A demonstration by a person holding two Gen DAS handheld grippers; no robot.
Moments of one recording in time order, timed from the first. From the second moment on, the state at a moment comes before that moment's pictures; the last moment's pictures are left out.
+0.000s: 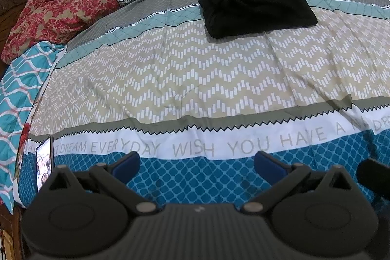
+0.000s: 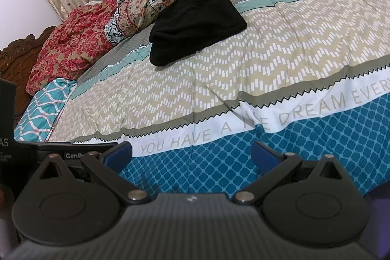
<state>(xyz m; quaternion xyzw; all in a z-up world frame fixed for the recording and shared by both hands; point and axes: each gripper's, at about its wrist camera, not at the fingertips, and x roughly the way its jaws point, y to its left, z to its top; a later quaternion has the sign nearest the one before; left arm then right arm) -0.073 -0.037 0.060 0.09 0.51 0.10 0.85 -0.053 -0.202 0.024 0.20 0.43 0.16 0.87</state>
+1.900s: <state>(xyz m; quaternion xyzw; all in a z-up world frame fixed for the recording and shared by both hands) -0.073 -0.039 0.055 0.09 0.51 0.10 0.85 -0.053 -0.203 0.019 0.21 0.43 0.16 0.86</state>
